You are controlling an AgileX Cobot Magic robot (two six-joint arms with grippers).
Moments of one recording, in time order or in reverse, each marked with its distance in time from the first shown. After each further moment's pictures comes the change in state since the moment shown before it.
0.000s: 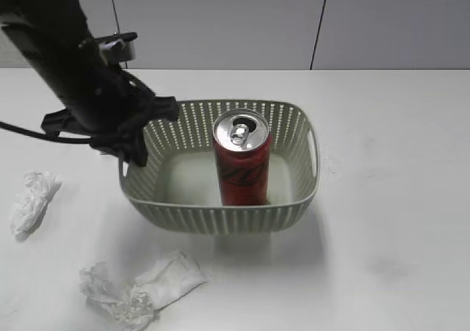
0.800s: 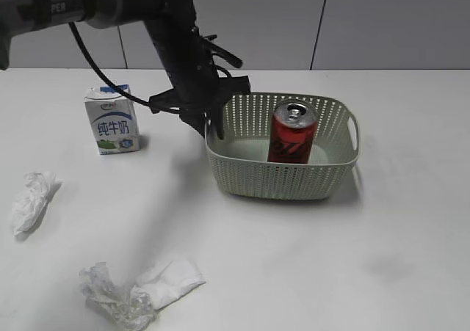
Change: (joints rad) left arm 0.000 0.655 -0.902 -0.099 0.340 0.004; right arm 0.000 0.000 0.000 -0.001 0.000 0.000
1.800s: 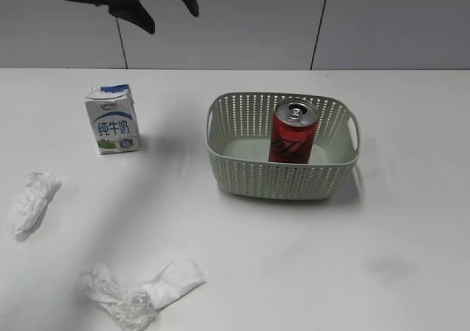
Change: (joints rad) left arm 0.148 -0.149 -0.193 -0.034 0.005 0.068; right arm 0.000 0.000 0.000 -0.001 0.000 0.000
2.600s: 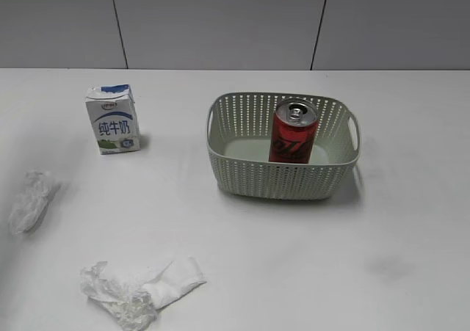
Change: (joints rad) left arm 0.415 -0.425 0.175 0.131 0.003 0.169; right arm 0.000 0.000 0.000 0.000 0.000 0.000
